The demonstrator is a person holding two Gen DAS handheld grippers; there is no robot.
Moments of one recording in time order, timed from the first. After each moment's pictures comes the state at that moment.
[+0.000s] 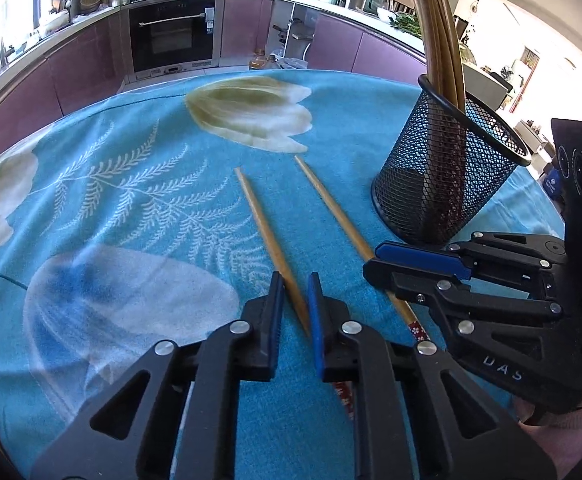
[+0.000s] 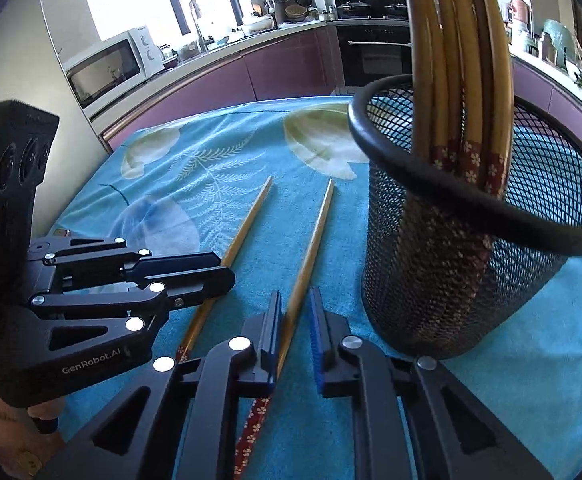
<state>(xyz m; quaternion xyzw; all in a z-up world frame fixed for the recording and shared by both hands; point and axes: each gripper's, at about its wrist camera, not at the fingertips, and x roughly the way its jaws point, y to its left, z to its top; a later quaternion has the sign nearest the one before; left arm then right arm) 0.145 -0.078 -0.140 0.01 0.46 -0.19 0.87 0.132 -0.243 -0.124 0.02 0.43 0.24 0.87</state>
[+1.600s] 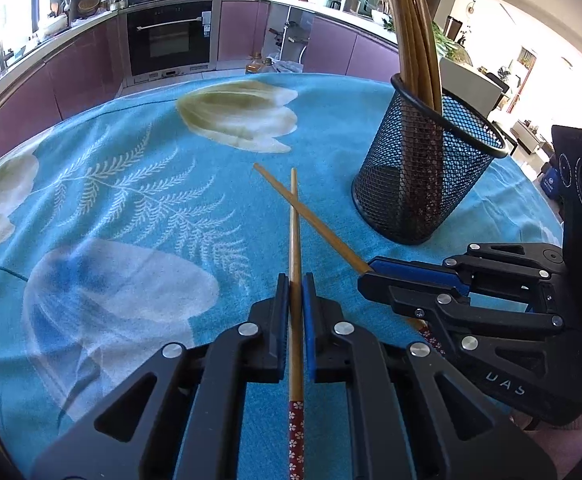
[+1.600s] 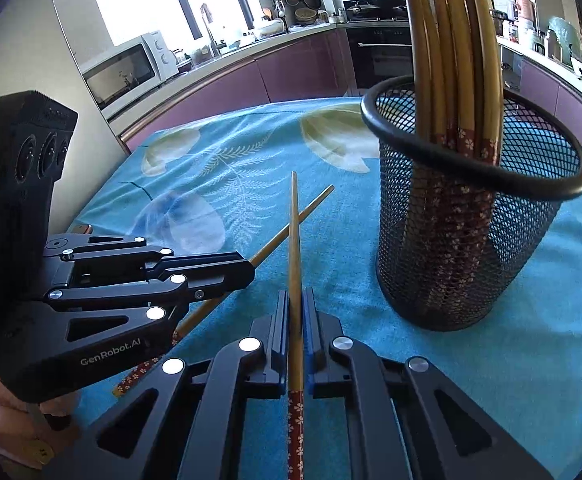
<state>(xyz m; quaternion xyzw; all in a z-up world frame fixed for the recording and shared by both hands) 0.135 -0.086 -0.134 0.01 0.45 -0.19 0.87 0.113 -0.247 -0.115 0.02 0.42 0.26 0.87</state>
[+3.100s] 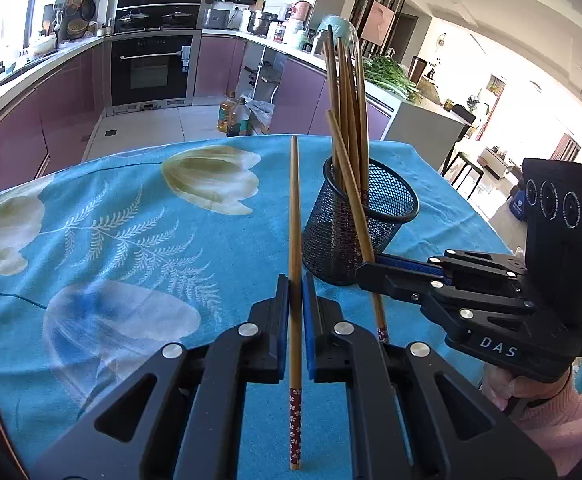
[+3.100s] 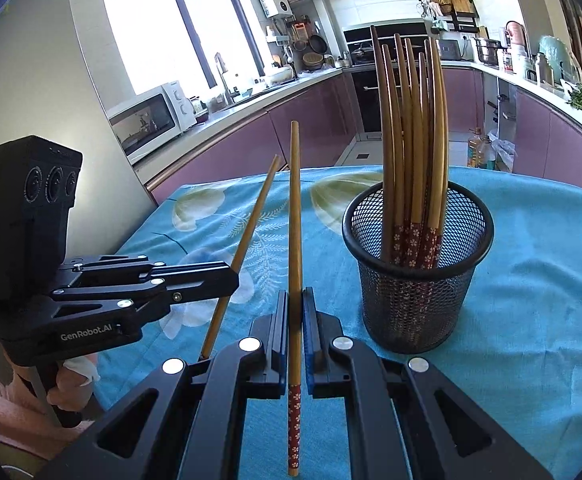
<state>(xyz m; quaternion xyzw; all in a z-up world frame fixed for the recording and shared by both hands) 0.104 -0.077 -0.073 -0.03 0.39 -0.25 0.89 0.090 -0.271 -0.067 0.06 0.35 0.28 0.89</state>
